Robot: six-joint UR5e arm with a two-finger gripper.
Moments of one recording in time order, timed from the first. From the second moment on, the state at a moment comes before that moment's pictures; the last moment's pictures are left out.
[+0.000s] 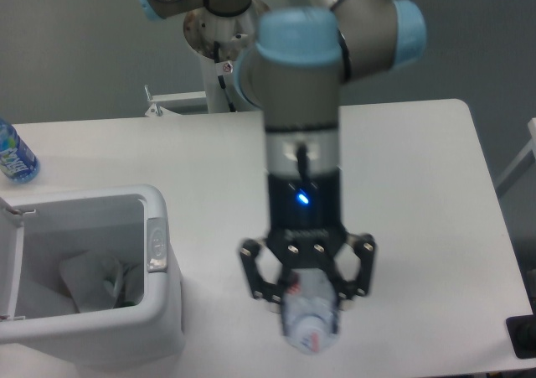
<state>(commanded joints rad) 2.27 -1.95 -1.18 -0.61 1.33 0.21</state>
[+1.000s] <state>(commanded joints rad) 2.00 -1.95 -1.25 -0.61 1.34 0.14</state>
